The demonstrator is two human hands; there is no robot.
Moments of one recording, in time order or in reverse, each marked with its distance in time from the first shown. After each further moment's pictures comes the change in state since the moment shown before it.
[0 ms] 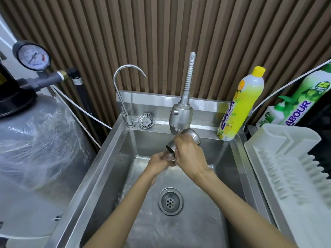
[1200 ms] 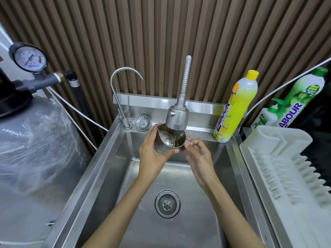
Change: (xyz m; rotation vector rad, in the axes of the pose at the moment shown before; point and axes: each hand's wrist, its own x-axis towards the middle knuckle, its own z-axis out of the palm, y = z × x) left_hand -0.050 0.049 0.006 0.272 0.335 0.691; right_hand -0.018 0.028 0.009 1.752 0.173 0.414
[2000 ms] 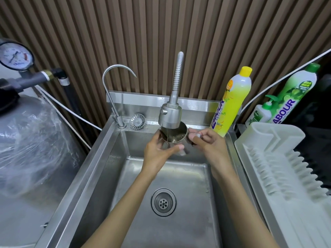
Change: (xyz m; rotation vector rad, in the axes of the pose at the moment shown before) left_hand 0.005 0.003 0.025 -0.304 -0.141 -0.283; right_hand -0.003 -0.054 -0.005 -0.588 0.210 -0.091
